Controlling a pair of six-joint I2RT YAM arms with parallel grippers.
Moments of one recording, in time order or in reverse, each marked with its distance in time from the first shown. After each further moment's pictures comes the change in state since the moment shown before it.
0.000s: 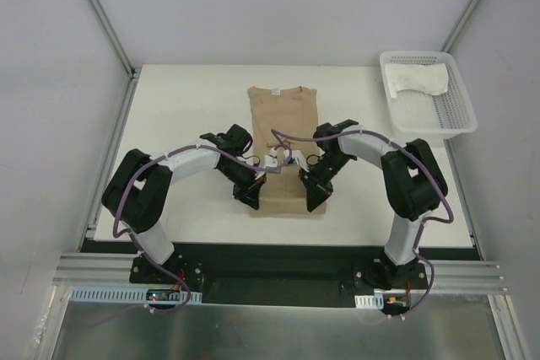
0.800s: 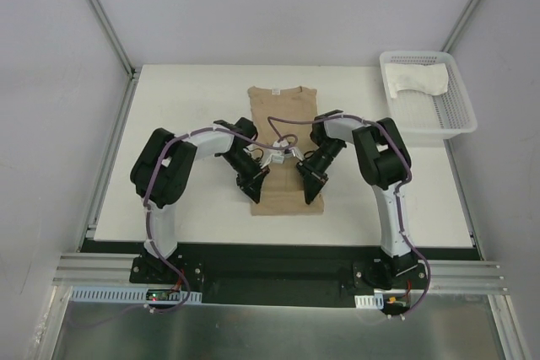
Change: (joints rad) left arm 0.051 0.286 0.233 -0.168 -0.021 -0.007; right arm -0.084 0.433 0.338 -0.273 -0.034 -0.045
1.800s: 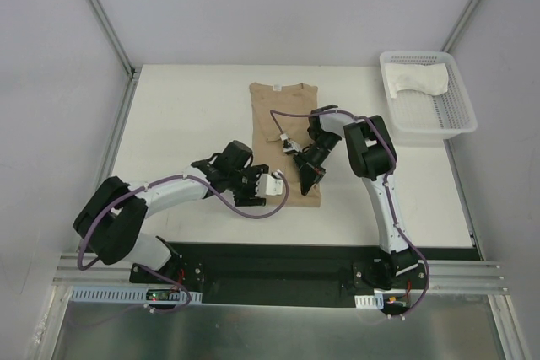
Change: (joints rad) left arm -0.187 -0.523 -0.481 0.576 -0.415 0.219; right arm -0.035 0.252 0.293 -0.157 -0.014 0.215
